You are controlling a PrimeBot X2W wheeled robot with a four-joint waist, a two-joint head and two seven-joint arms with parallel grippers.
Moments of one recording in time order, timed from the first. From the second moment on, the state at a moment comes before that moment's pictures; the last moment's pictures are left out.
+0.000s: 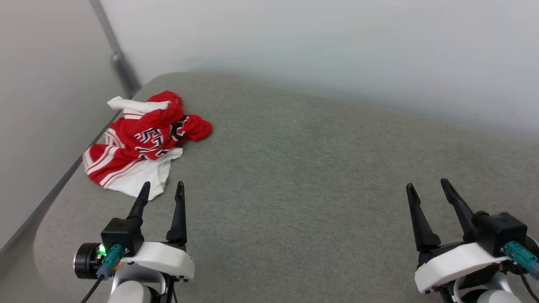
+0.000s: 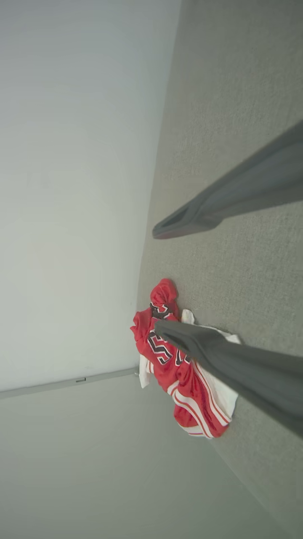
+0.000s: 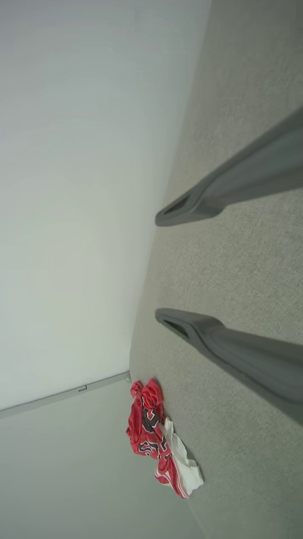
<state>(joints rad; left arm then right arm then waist) -0.14 0.09 -0.05 0.26 -0.16 -0.05 -0.26 -0.01 -0.05 0.01 -0.03 0.11 0.13 -0.04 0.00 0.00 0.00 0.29</state>
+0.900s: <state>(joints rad) -0.09 0.08 0.04 0.22 -0.18 -0.04 -0.26 -0.06 -0.05 0.09 -0.04 0.10 0.13 -0.02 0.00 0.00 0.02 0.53</state>
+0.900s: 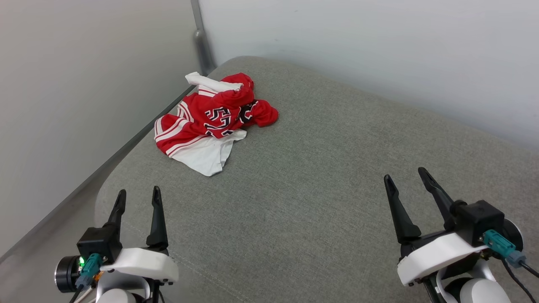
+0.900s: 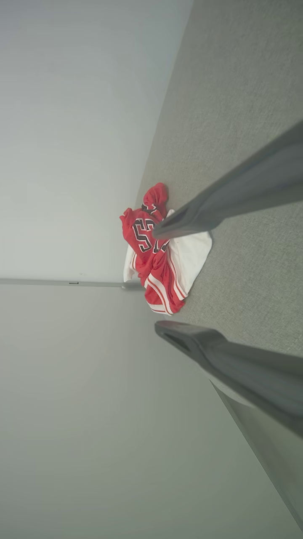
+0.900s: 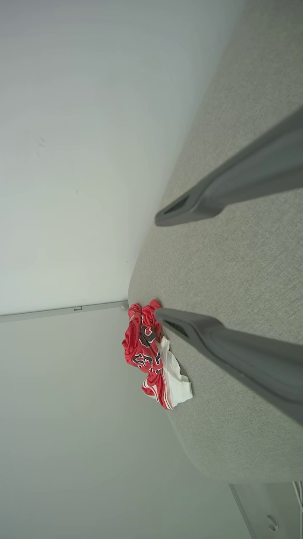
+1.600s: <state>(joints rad) -0.67 0.22 0.15 0.40 -0.36 -0.04 0.13 -0.22 -0.10 0.09 -0.21 0.03 0.13 0.07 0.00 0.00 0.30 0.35</state>
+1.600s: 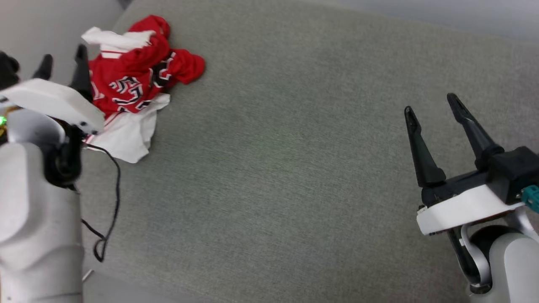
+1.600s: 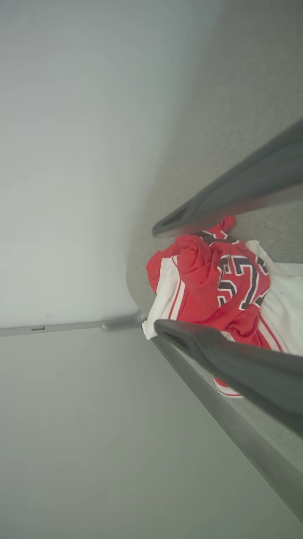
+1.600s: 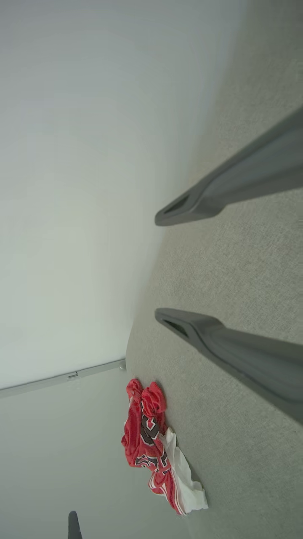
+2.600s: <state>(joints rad) -0.80 0.54 0.28 0.70 -0.50 0.03 0.72 -0.32 -0.08 0.09 -0.23 0.02 0.13 0.00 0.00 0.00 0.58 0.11</state>
